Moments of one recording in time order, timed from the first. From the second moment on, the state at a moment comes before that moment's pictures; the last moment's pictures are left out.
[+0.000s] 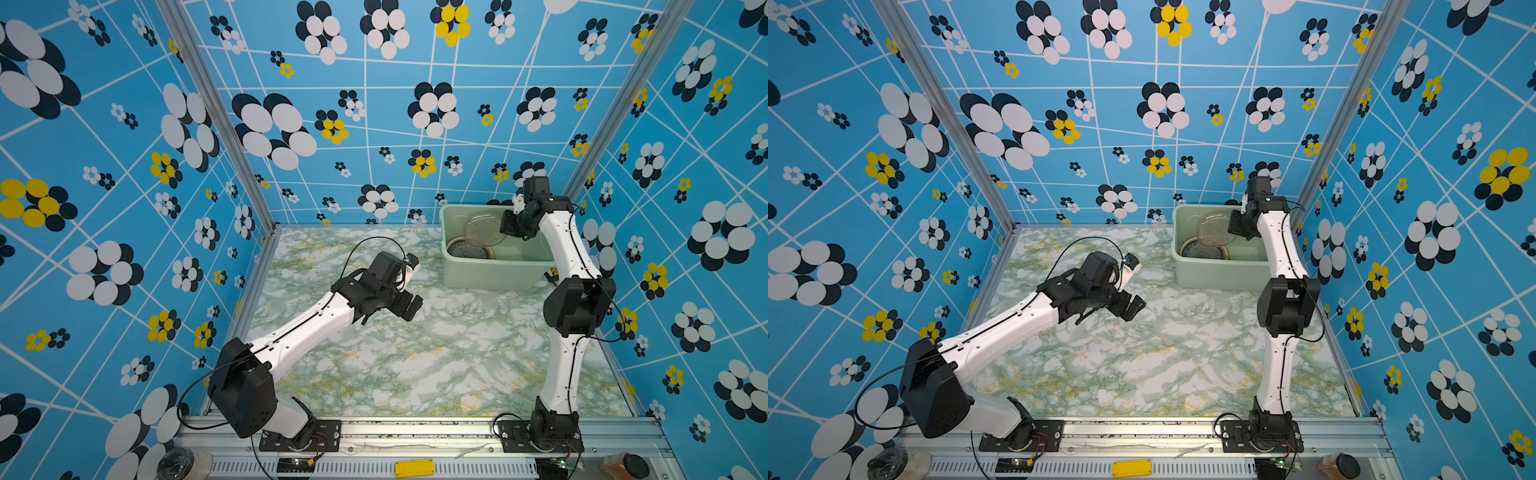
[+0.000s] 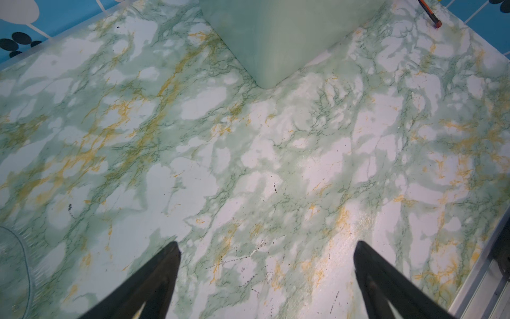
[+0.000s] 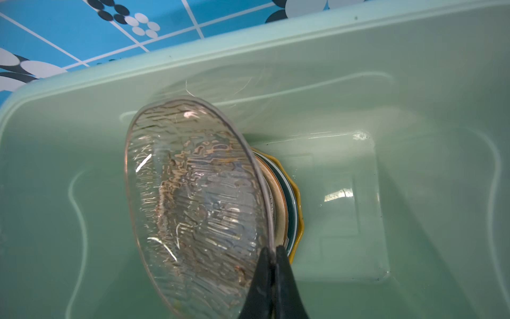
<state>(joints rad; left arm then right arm) -0.69 1.48 1.21 -0.55 0.10 -0.02 -0.01 2.23 2.32 -1.10 -0.08 0.16</state>
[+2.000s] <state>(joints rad) -0.68 1.43 1.28 -0.57 -0.04 -0.09 0.01 2.27 2.26 -1.13 -0.20 0.17</state>
